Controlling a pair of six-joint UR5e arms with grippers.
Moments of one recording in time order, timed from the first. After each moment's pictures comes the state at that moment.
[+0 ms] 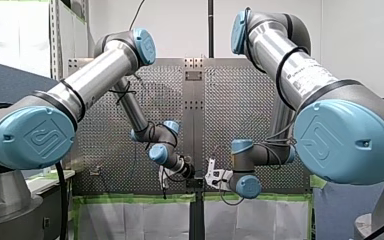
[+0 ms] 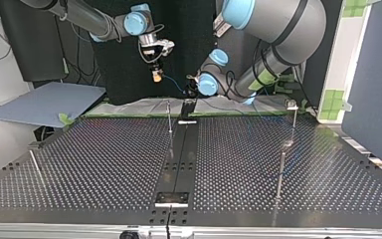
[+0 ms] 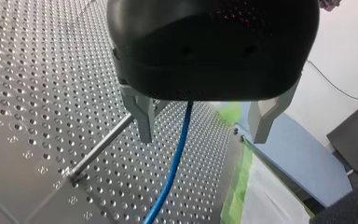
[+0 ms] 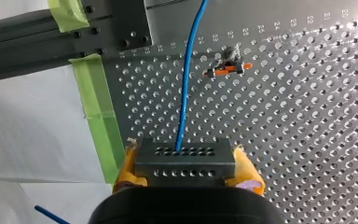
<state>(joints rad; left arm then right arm) -0.43 -2.46 -1.57 -2.77 -1.40 -2.09 2.15 -0.71 1.98 -1.12 1.58 1.78</state>
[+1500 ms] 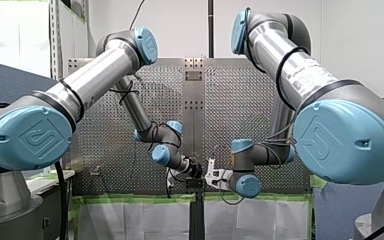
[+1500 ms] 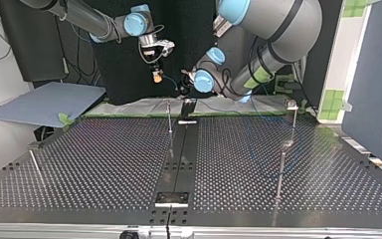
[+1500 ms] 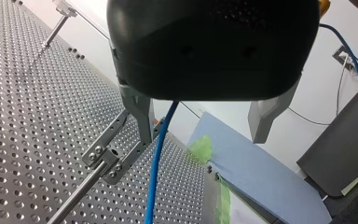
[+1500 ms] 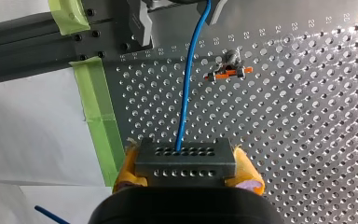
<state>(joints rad) -0.46 -2.46 -1.57 -2.72 -1.30 -1.98 2.15 -0.71 1.98 -1.11 1.57 1.77</state>
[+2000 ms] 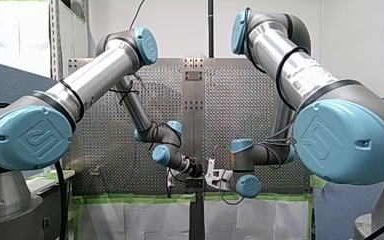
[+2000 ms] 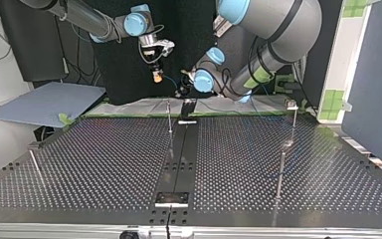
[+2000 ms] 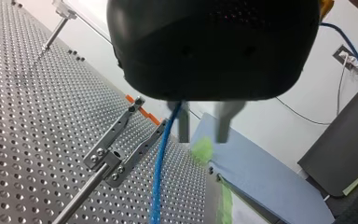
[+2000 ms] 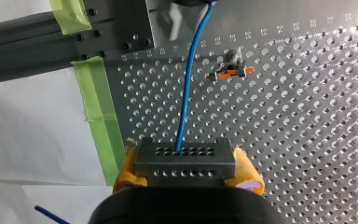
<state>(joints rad) -0.47 -2.46 -1.57 -2.71 -1.30 -1.97 2.15 -0.71 1.98 -1.11 1.57 1.77</state>
